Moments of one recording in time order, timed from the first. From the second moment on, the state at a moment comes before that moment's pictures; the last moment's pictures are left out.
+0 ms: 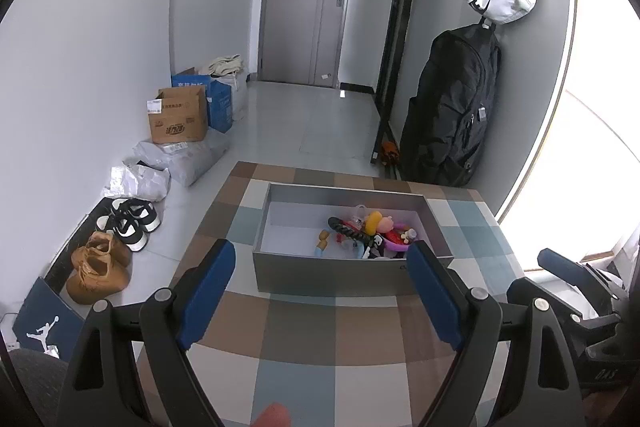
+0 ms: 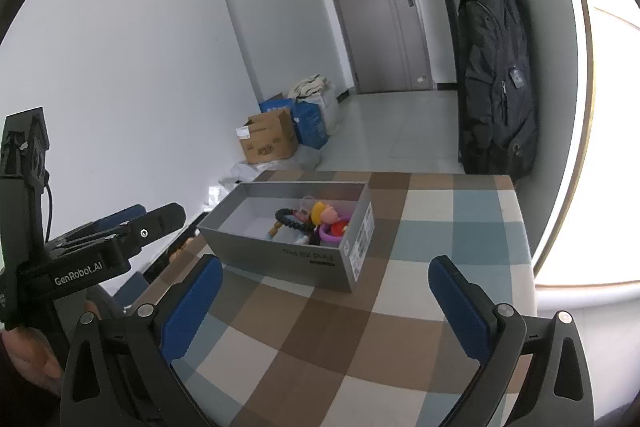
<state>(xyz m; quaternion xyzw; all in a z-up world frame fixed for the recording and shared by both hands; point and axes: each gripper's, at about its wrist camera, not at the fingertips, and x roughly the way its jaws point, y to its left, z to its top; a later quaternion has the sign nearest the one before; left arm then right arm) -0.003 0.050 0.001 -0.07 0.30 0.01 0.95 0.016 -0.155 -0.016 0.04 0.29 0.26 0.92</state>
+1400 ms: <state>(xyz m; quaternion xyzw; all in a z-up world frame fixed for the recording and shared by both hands) -0.003 0.049 0.002 -0.08 0.30 0.00 0.95 0.016 -0.158 -0.015 0.04 0.29 0.26 0.92</state>
